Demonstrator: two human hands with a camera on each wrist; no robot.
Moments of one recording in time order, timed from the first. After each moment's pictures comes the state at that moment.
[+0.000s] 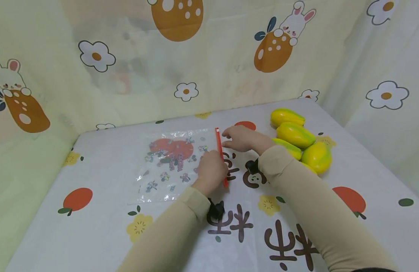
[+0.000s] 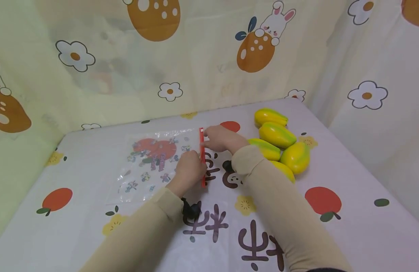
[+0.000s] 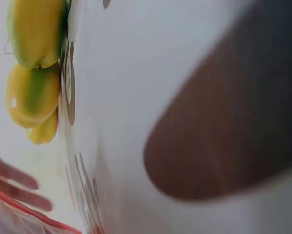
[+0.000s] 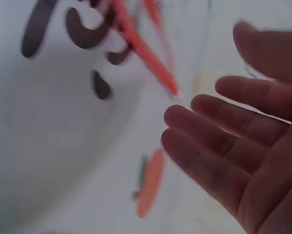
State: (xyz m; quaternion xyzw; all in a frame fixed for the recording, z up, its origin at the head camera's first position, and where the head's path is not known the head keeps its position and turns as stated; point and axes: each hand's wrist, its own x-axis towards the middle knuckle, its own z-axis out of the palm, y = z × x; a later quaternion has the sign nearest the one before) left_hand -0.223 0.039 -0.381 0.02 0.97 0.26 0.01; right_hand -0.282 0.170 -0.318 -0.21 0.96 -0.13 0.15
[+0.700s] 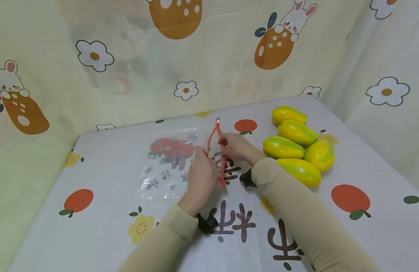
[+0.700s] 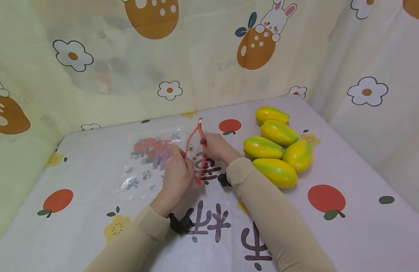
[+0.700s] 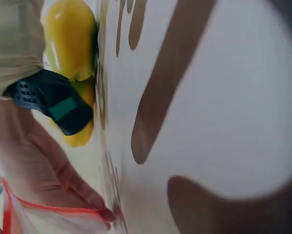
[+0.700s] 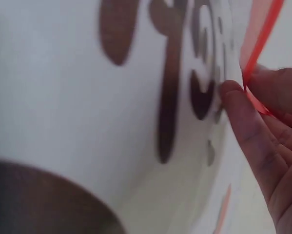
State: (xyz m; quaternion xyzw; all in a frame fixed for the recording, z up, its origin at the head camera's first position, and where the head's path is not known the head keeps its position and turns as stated) left_hand -0.192 0.011 -0.381 0.03 0.92 0.36 -0.13; right_hand -0.286 0.155 -0.372 -0.13 0.95 -0.27 0.12
